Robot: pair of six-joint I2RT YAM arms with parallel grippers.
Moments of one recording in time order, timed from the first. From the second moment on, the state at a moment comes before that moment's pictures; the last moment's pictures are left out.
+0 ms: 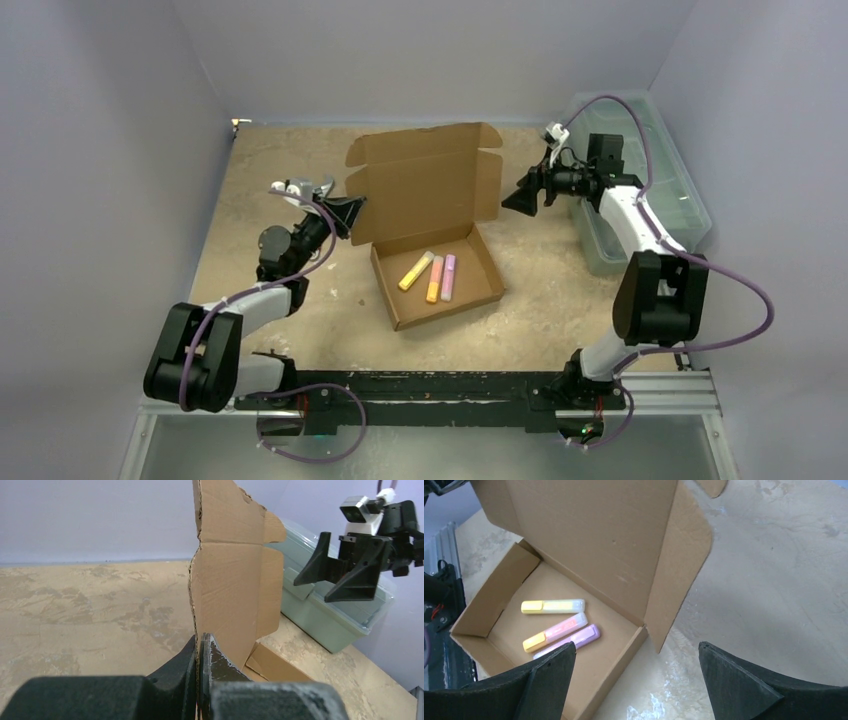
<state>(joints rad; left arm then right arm) -0.20 1.29 0.38 1.14 0.42 -0.48 -0.06 1.59 1.23 -0.40 -1.04 -0.37</state>
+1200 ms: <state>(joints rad) -0.23 1.21 0.40 0.91 0.37 -0.52 0.03 1.51 1.05 0.07 -0.91 -0.14</state>
